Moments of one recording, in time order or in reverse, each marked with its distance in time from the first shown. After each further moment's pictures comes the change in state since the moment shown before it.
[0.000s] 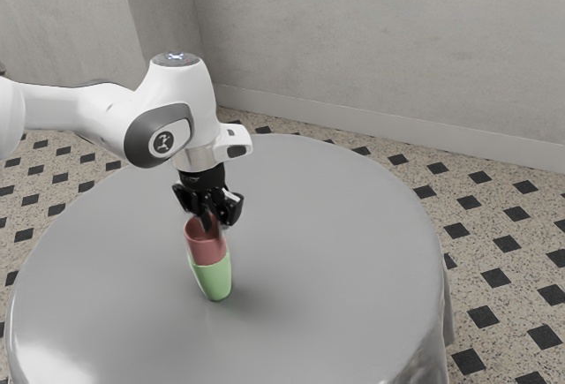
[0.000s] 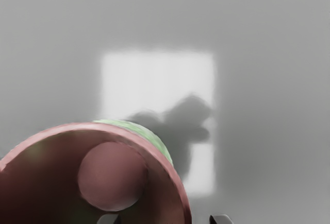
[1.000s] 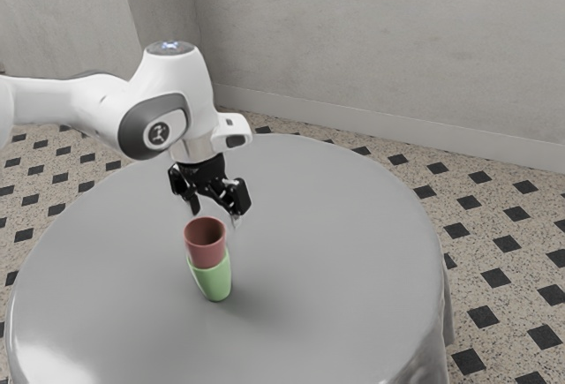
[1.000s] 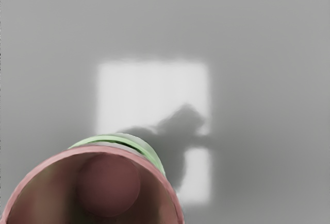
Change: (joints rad) arm -0.010 -0.036 0.000 0.009 0.001 -0.013 -0.003
